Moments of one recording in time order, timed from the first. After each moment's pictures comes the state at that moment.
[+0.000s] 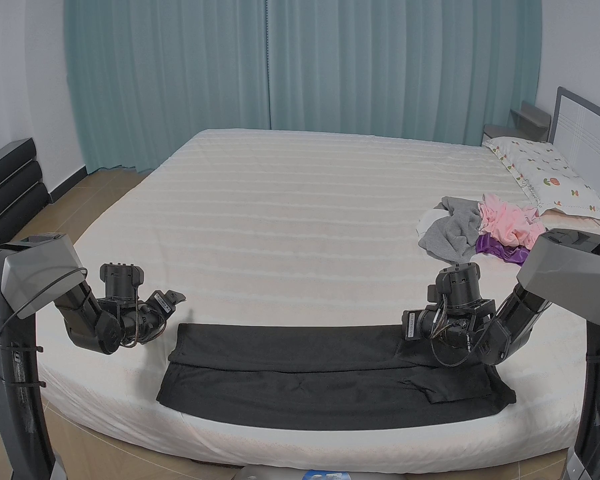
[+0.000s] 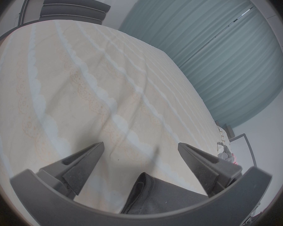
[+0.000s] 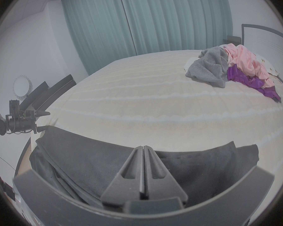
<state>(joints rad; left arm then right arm) -0.02 2.35 -0.89 -0.81 -0.08 -0.81 0.36 2.31 -0.86 -0.81 -0.03 0.26</state>
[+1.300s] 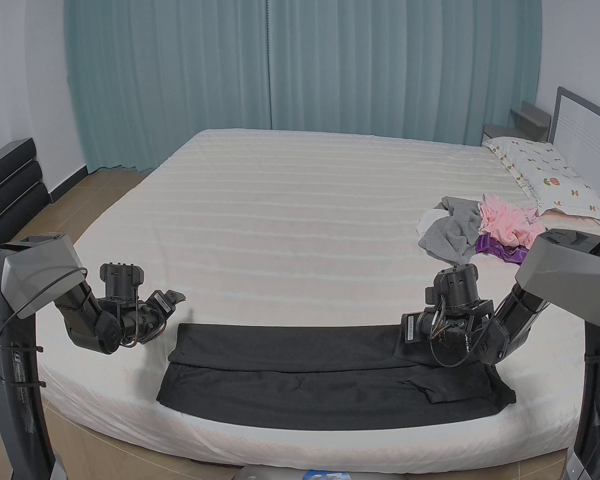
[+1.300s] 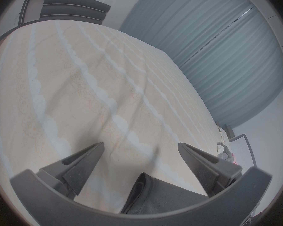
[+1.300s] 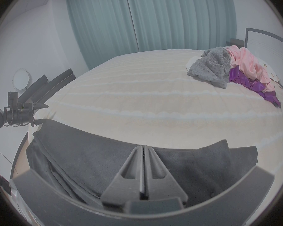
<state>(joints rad) -0.02 2.35 -0.89 -0.81 -0.08 -0.82 0.36 2.31 -0.87 -0.78 -0.04 0.21</state>
